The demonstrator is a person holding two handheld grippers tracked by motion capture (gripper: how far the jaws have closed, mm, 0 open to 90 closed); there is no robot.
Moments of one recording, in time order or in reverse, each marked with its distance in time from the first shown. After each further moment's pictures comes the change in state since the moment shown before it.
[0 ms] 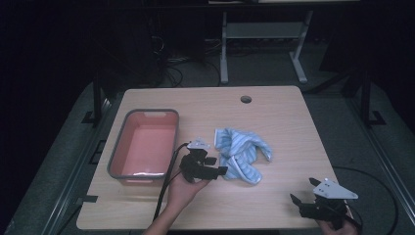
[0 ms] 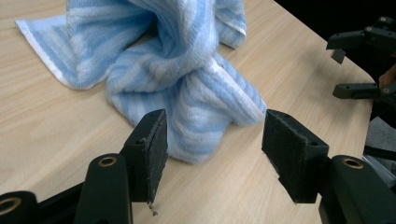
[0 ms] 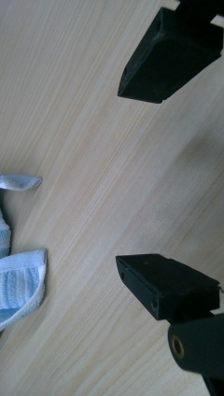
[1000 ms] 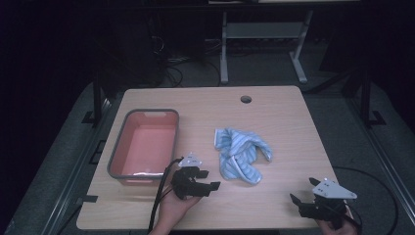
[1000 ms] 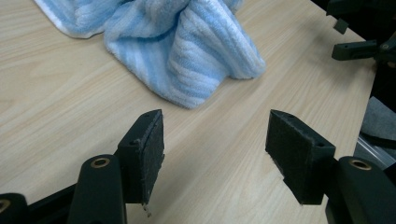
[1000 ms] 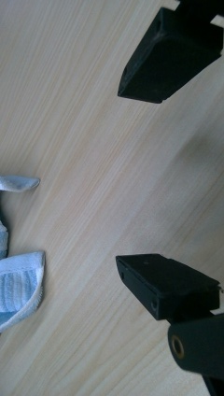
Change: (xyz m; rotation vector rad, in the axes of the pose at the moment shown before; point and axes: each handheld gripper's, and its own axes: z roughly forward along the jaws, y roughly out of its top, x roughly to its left) left arm -0.008 -0.042 -0.016 0.004 0.019 0.005; right arm 0.000 0.000 0.001 0.007 -0.008 -0.002
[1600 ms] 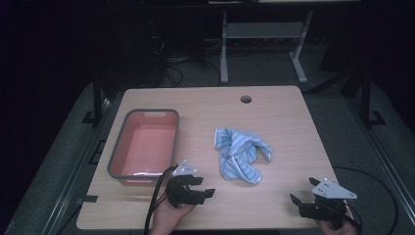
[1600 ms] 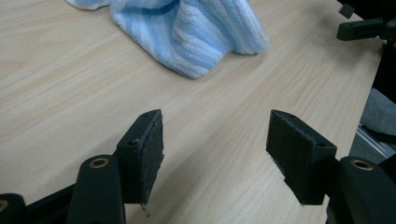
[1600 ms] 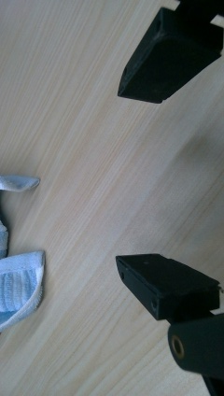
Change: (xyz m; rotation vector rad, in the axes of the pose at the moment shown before) left arm -0.001 -0.021 -0.009 0.009 0.019 -0.001; right arm 0.001 0.000 0.000 0.000 0.000 0.000
